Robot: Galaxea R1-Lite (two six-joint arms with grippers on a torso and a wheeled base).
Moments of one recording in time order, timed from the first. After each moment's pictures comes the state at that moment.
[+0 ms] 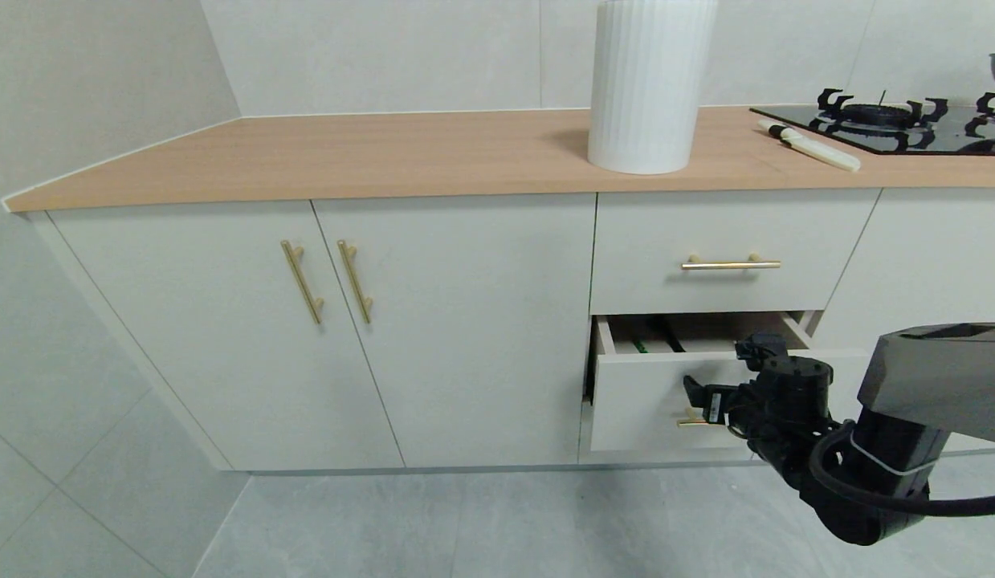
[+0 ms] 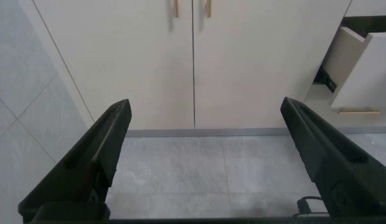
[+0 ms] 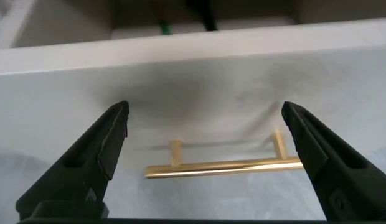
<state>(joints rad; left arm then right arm) 0.00 0.00 0.00 0.00 0.00 0.00 0.28 2.30 -0.66 -1.37 -0.32 0.15</state>
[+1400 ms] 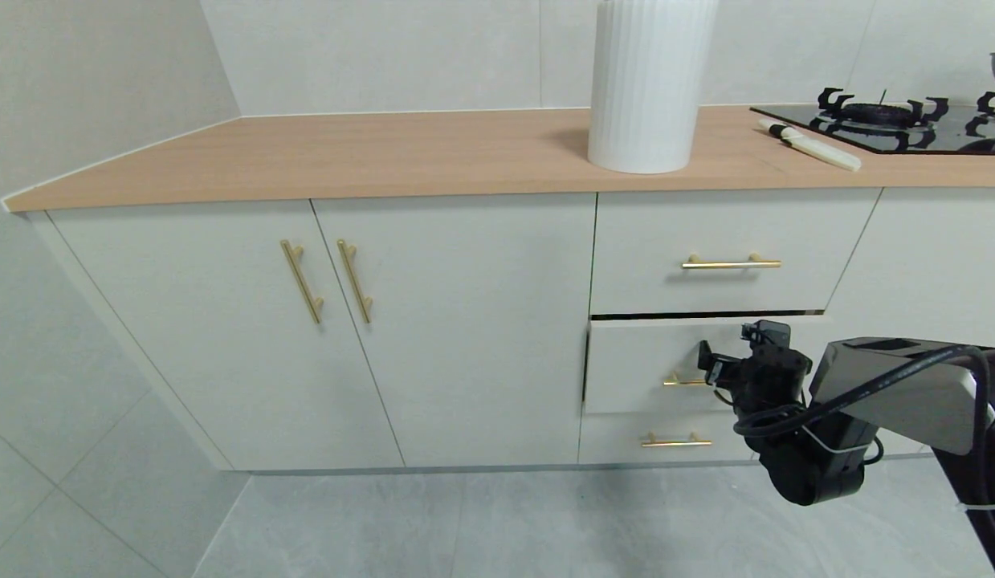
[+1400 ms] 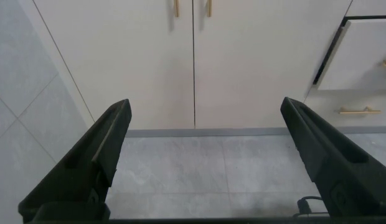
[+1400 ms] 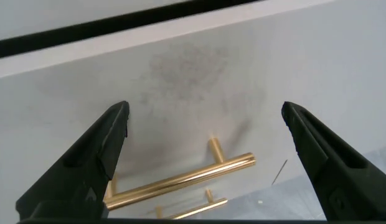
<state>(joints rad) 0.00 0.00 0.00 0.00 0.00 0.00 0.19 2.54 -0.98 -1.50 -0.48 0.15</state>
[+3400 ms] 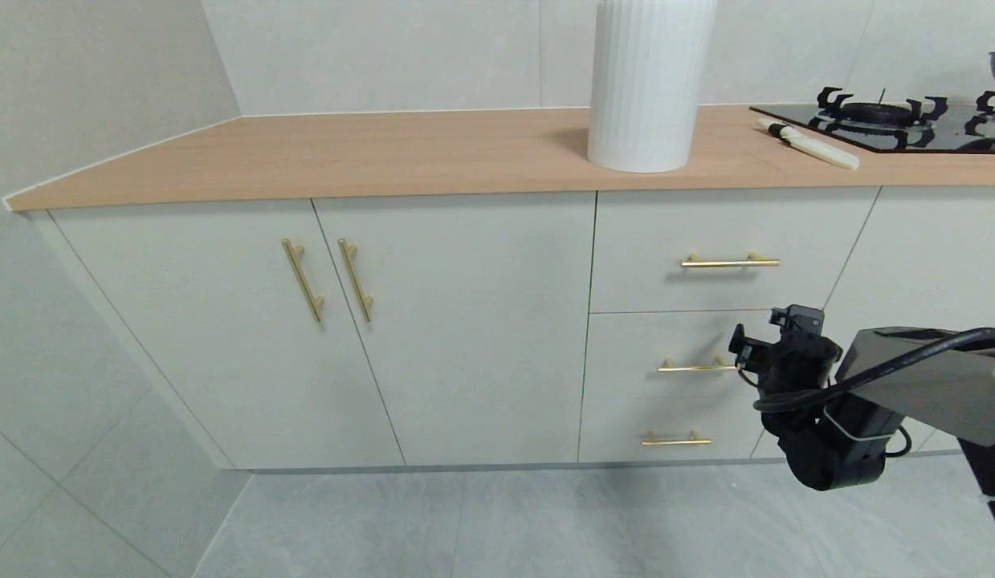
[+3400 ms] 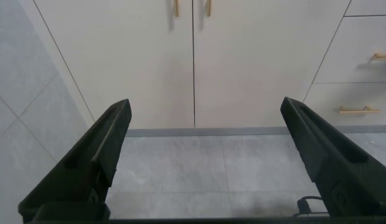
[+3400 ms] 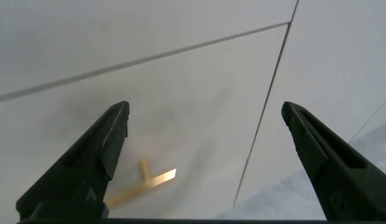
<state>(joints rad) 0.00 0.00 0.00 0.00 0.00 0.00 0.13 2.49 -0.97 -1.53 -0.57 0.07</state>
